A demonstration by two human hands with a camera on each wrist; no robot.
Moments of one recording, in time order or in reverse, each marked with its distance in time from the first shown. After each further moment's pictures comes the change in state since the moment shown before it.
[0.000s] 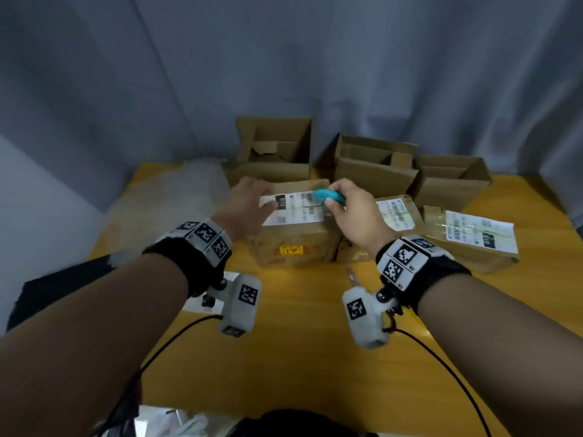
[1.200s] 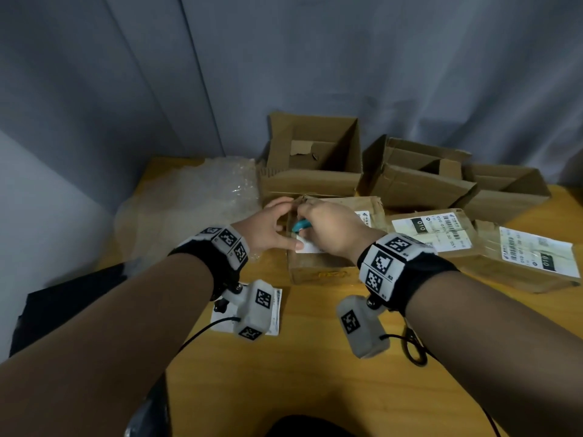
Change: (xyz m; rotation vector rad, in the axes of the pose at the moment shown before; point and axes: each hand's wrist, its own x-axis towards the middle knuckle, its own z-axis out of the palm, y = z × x) left_hand 0.034 -0.094 0.019 -0.492 -0.451 0.033; right_hand 0.053 -0.075 0.085 -0.528 -0.444 -0.262
